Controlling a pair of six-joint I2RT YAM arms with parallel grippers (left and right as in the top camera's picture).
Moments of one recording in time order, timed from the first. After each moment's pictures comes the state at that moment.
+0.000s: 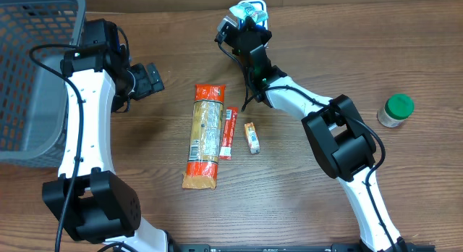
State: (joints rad) left arm 0.17 1.77 1.66 -1.19 0.04 -0.27; right arm 0.57 2.44 1.78 0.45 0.49 -0.84
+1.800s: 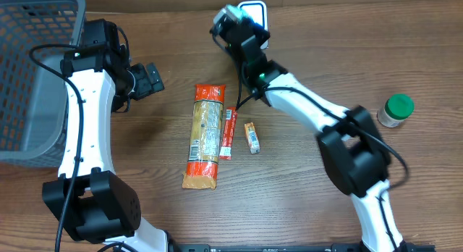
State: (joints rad) left arm 0.17 1.77 1.66 -1.19 0.04 -0.27; right arm 0.62 2.23 1.78 0.10 0.53 -0.58
